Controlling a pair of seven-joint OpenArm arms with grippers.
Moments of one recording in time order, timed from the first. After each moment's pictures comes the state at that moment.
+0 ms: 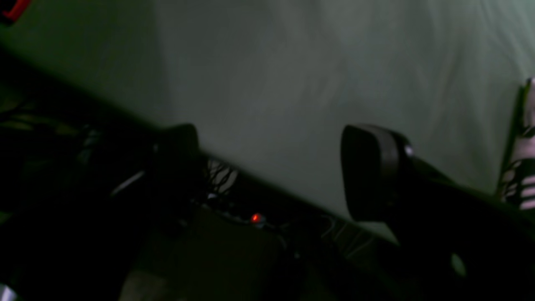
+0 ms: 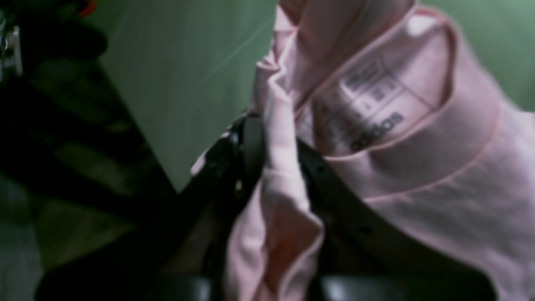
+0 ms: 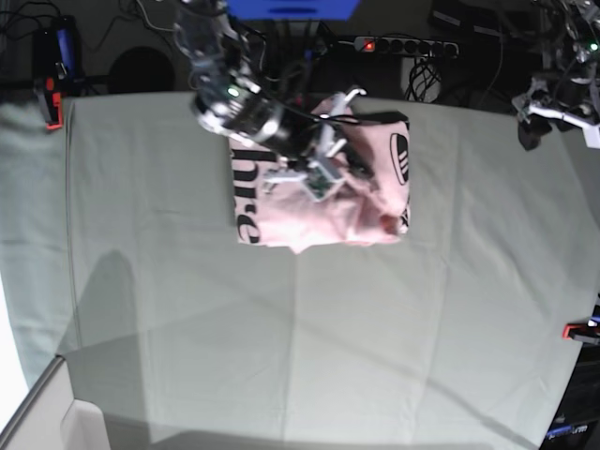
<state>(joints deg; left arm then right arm) 25.6 -9.1 -41.6 85.5 -29.3 -23.8 30.8 -14.4 -8.6 -12.5 86.4 -7.8 39.4 -16.9</state>
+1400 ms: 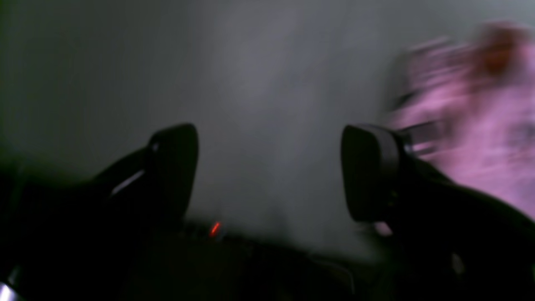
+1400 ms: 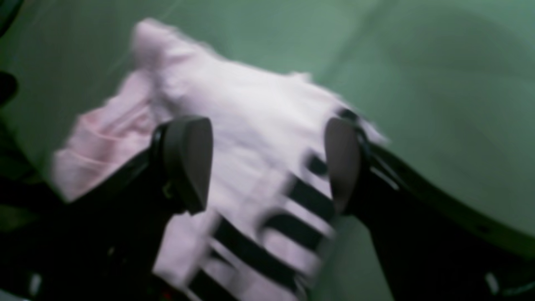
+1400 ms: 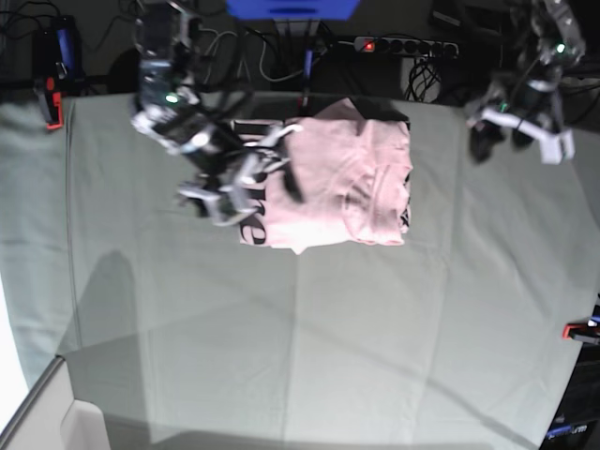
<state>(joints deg) 25.8 -3.3 -29.2 96.0 -29.7 -24.1 30.4 -19.0 -8.7 7.4 97.8 -7.6 39.4 -17.7</state>
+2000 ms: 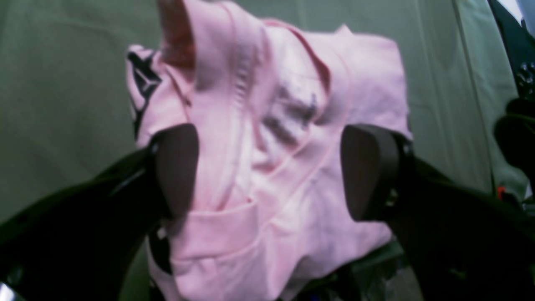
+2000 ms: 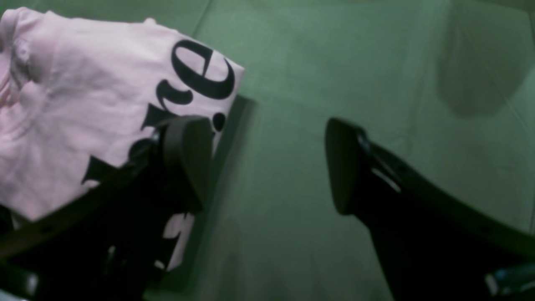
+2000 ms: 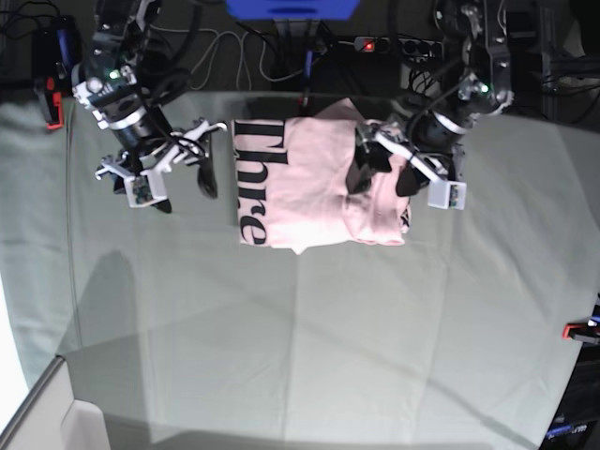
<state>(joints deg) 20.2 -1.9 -7.3 93.6 -28.7 -23.4 30.6 -22.2 -9.0 21.3 102.7 -7.4 39.5 -17.9</state>
